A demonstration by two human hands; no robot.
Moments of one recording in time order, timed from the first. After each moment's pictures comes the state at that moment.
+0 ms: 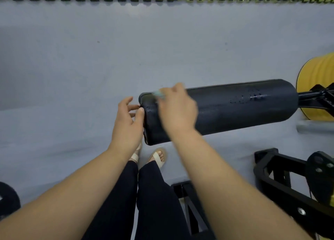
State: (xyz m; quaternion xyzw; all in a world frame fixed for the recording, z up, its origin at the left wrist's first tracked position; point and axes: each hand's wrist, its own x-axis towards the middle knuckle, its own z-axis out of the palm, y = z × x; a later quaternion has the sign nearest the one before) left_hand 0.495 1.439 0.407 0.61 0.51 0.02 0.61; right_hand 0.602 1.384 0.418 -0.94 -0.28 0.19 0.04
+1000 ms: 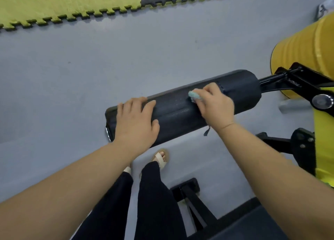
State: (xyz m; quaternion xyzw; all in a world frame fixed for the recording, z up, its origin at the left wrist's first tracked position) left_hand 0.569 1.409 0.437 0.94 0.21 -0.14 0.25; right_hand 0.717 1.237 0.417 -0.93 -0.34 0.04 0.11
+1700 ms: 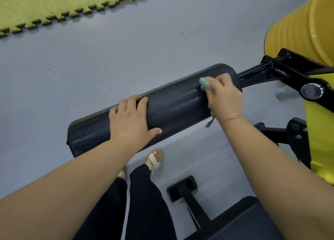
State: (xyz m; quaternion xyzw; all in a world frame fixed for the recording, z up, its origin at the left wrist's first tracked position) left_hand 0.633 1.360 0.423 0.95 0.19 -0.19 0.18; right_hand 0.782 1.170 0.405 -0.97 -0.22 -0.04 0.11
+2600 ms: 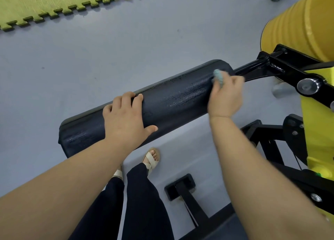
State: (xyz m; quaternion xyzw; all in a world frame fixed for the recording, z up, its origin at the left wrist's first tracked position) left_hand 0.632 1.354 0.422 0.95 0.19 -0.18 0.17; right_hand 0.776 1.174 0.390 -0.98 0.03 -0.08 0.17
